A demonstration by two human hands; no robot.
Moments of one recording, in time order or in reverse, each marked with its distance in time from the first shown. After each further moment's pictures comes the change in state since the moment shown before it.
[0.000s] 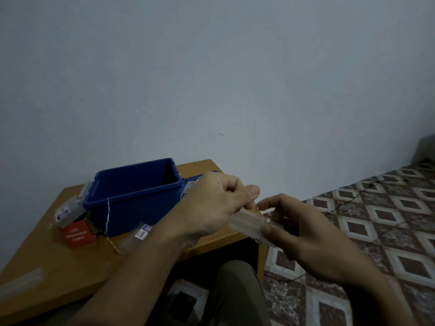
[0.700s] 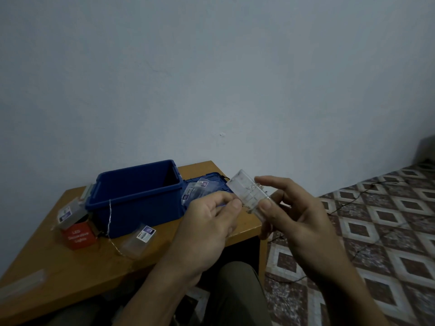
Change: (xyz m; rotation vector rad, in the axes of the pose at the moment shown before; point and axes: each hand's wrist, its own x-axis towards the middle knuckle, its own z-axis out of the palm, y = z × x) left_hand -0.032 -0.019 0.019 -0.275 0.188 -0.050; right_hand 0.008 -0.012 0.023 0.498 0.266 -0.184
